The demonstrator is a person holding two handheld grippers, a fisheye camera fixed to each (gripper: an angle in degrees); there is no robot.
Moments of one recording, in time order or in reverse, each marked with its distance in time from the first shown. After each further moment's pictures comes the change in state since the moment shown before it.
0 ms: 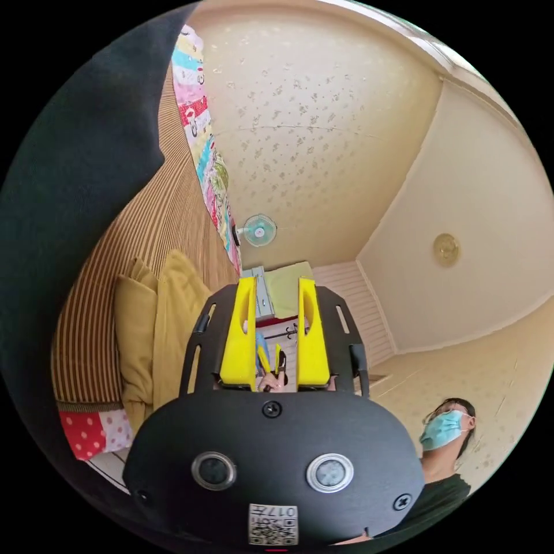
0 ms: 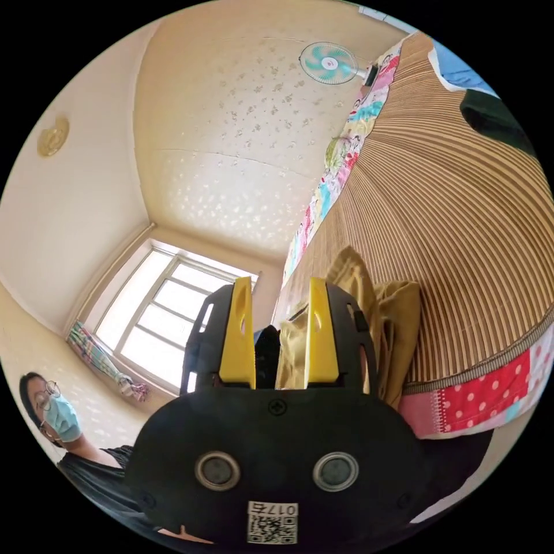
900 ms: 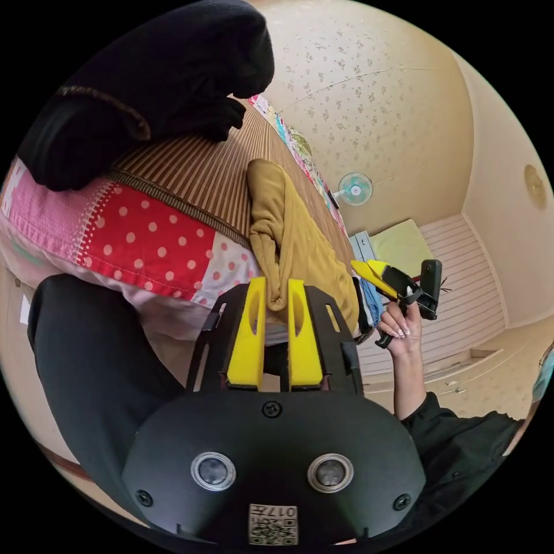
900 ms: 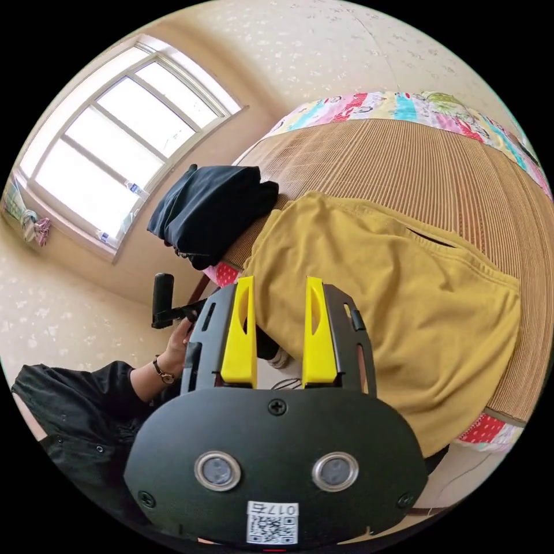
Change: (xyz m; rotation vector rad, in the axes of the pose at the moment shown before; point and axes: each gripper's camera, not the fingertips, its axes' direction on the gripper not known) left arm -0.101 0.257 0.015 -0.095 -0.571 0.074; right arm -0.143 0.252 0.413 -0.770 0.393 -0.468
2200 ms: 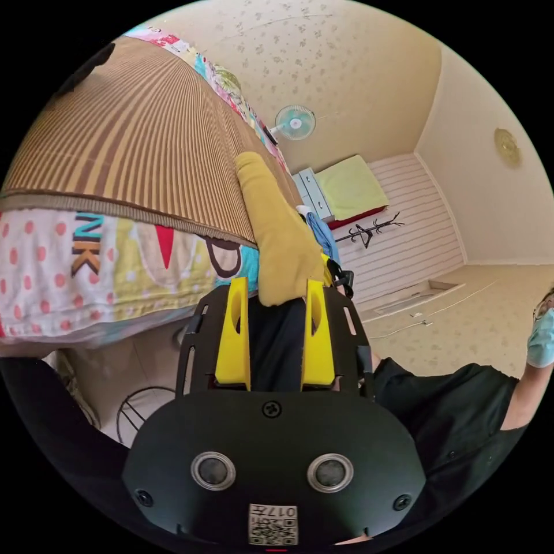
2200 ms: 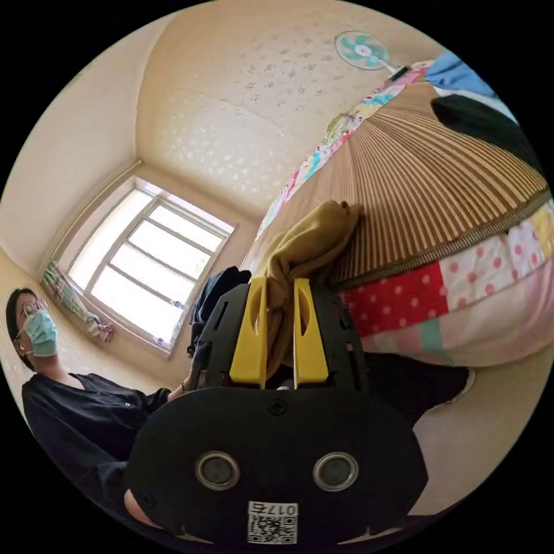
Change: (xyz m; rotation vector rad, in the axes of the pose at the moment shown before) left arm 0.004 0.039 0.101 -0.345 0.254 0.170; right arm 0.349 0.302 -0.292 0.590 -0.301 0.413
